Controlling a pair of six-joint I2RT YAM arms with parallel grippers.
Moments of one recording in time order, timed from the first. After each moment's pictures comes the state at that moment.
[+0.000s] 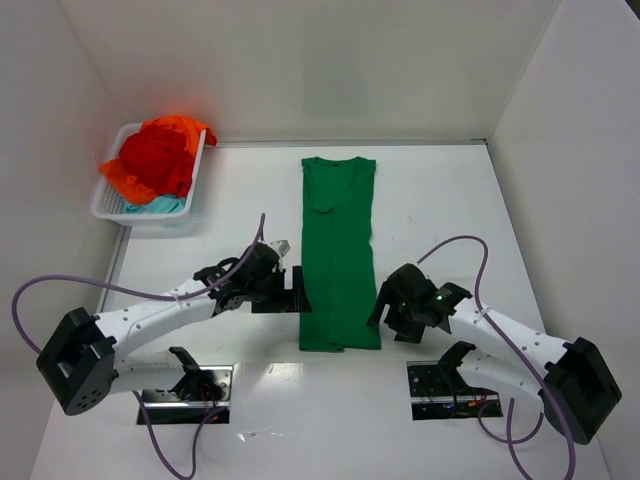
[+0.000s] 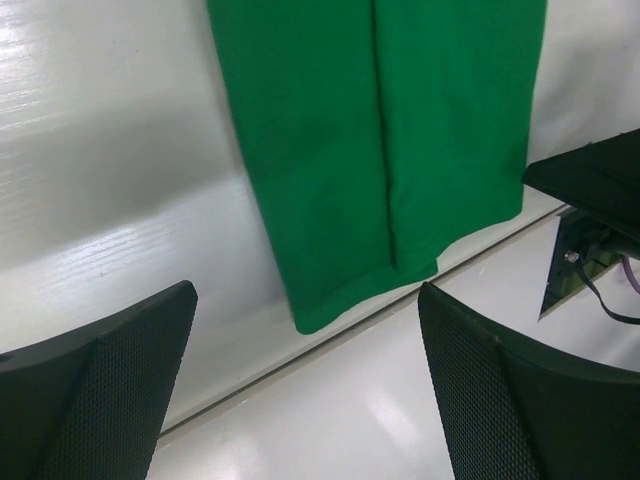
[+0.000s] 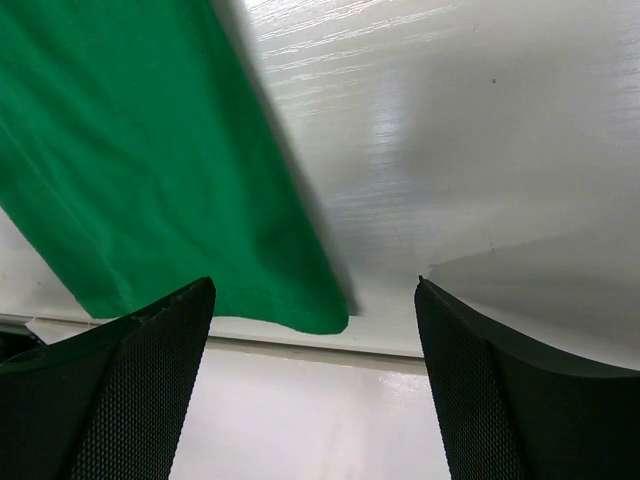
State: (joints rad) left arm -0.75 1.19 0.68 -0.40 0.17 -0.76; right arm 0.68 0.96 0.45 -0.65 -0.04 1.09
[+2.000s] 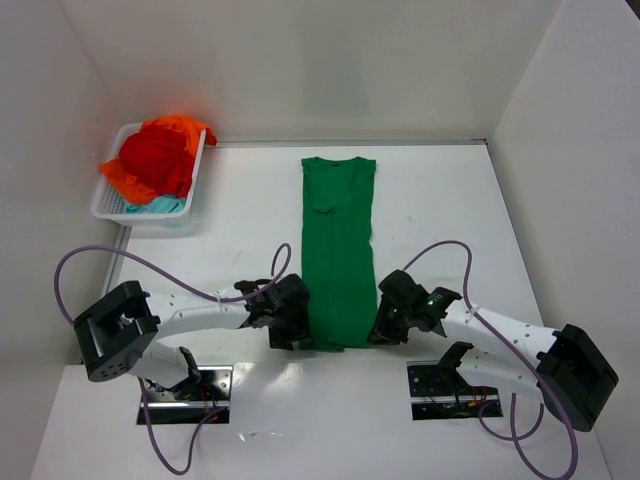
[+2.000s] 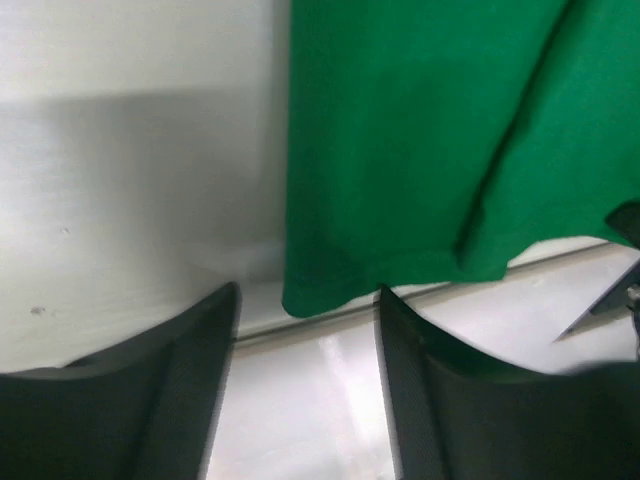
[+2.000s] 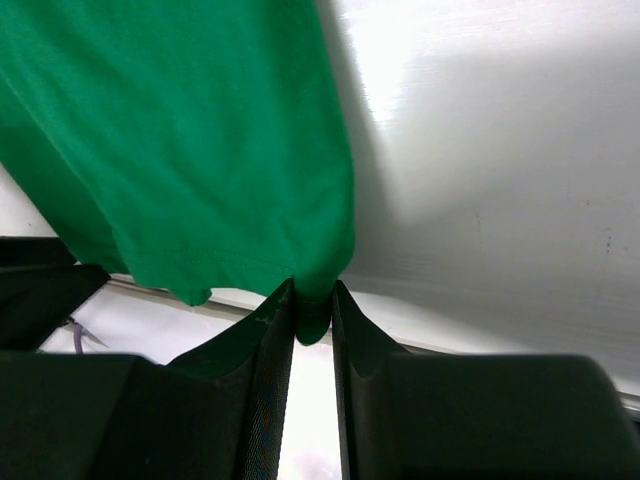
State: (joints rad) left arm -0.99 1.41 0.68 -0.45 0.10 -1.17; right arm 0.76 1.02 0.41 -0.54 -0.15 1.12
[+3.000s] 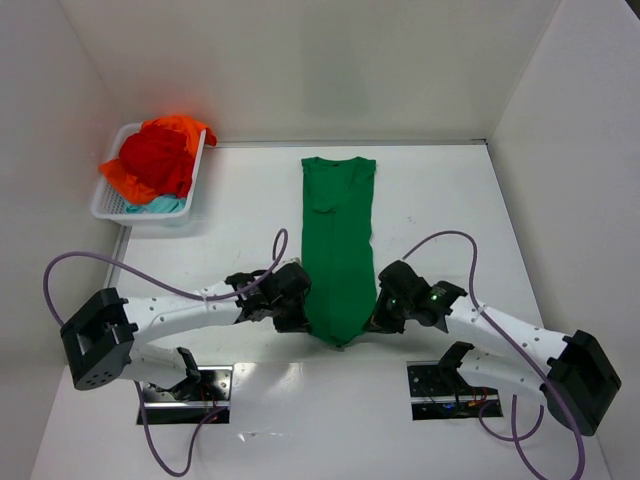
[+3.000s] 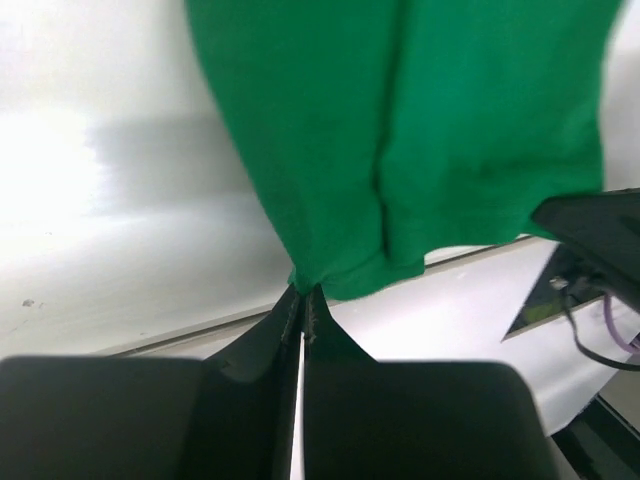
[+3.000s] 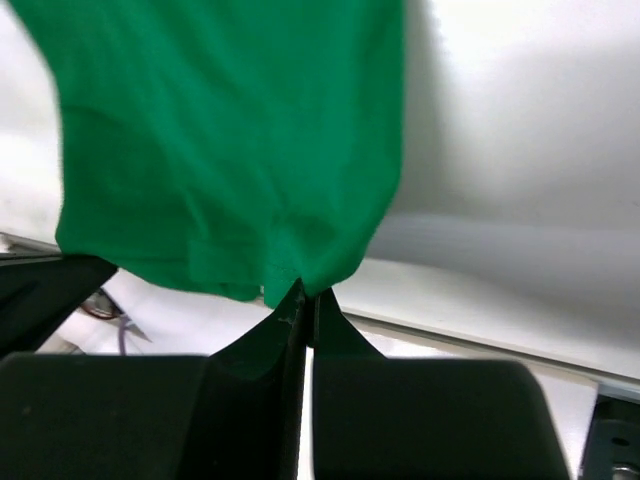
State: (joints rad) left arm -0.99 1.34 0.75 -0.50 0.03 -1.16; right arm 0.76 0.99 0.48 -0.56 -0.13 1.13
